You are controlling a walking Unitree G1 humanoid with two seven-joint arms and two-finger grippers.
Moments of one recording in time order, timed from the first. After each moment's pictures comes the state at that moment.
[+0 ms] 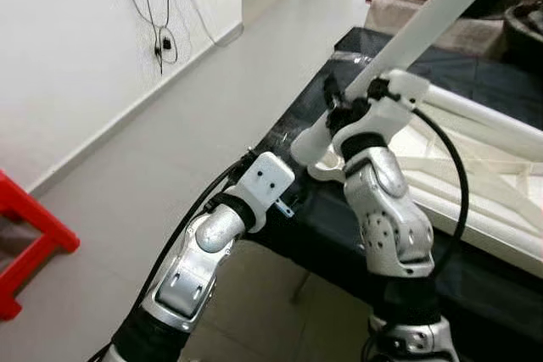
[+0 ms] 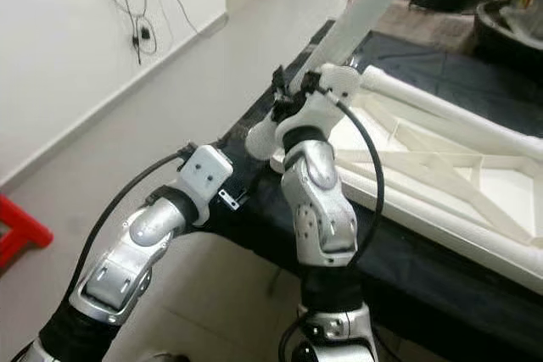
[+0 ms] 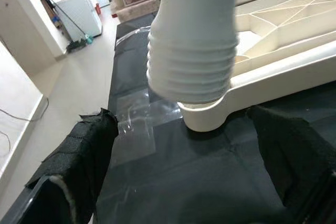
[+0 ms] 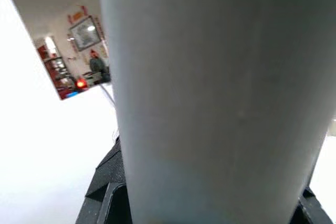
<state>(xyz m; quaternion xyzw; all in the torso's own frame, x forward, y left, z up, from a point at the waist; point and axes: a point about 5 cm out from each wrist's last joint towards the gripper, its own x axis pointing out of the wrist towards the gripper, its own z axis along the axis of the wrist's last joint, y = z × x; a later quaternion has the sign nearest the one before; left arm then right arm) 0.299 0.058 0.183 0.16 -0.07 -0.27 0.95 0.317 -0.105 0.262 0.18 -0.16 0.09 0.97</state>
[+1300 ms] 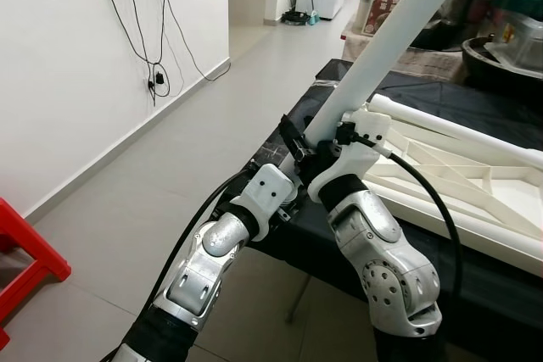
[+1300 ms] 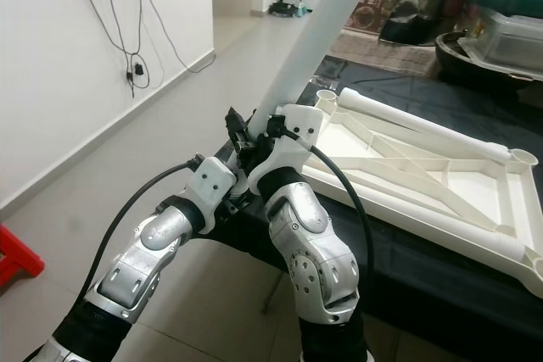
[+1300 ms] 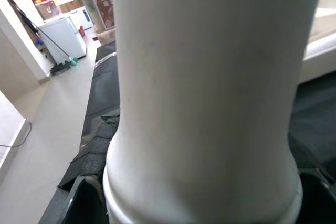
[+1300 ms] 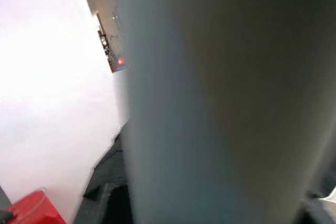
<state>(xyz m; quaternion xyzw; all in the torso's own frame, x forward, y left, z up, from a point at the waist) 0.308 0.049 0.168 0.16 -0.07 -0.29 0.94 0.286 -0.075 0.244 0.16 -0.10 0.20 0.96</state>
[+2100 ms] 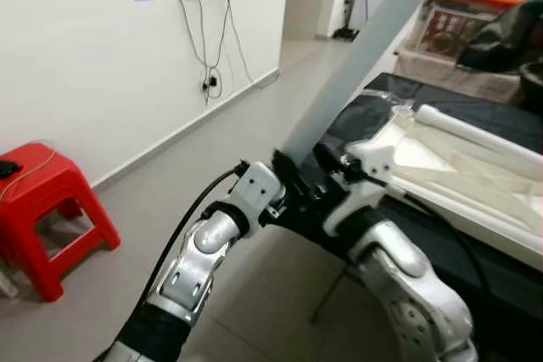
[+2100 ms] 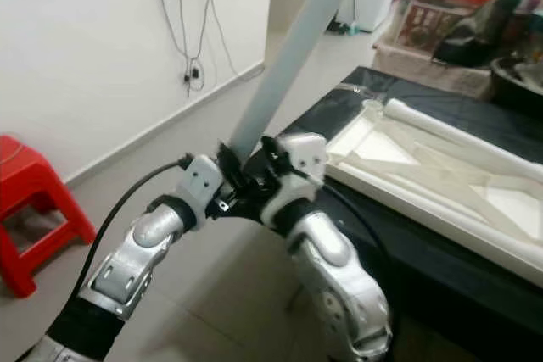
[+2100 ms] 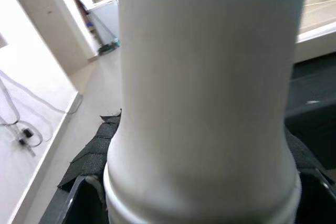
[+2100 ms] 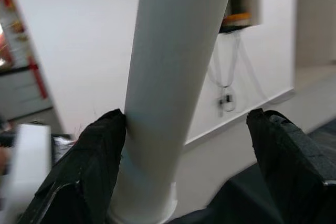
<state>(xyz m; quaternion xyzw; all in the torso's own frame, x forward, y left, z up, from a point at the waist) 0.314 0.057 0.166 0.16 -0.07 -0.27 0.95 0.262 -0.119 0.214 0.10 -0.08 0.21 0.97</state>
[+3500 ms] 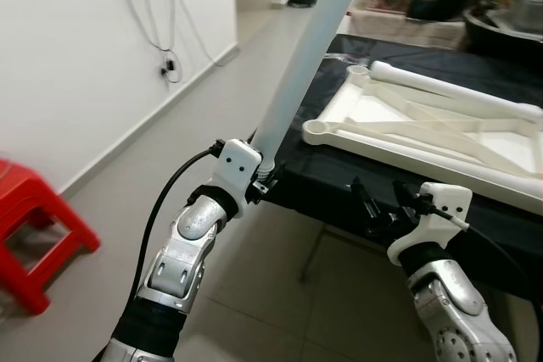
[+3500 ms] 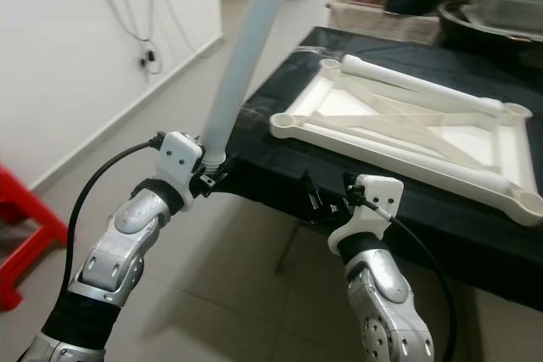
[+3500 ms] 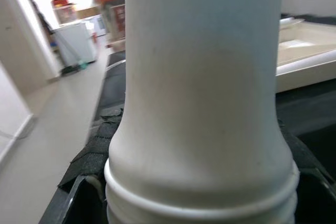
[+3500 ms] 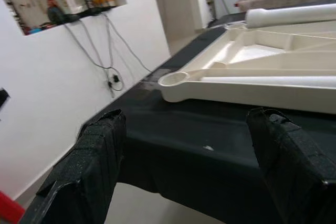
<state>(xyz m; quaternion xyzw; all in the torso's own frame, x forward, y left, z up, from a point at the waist) 0.319 0.082 0.195 0.09 -0.12 -0.25 0.96 0.253 -0.180 0.165 0.12 -0.04 0.06 0.99</state>
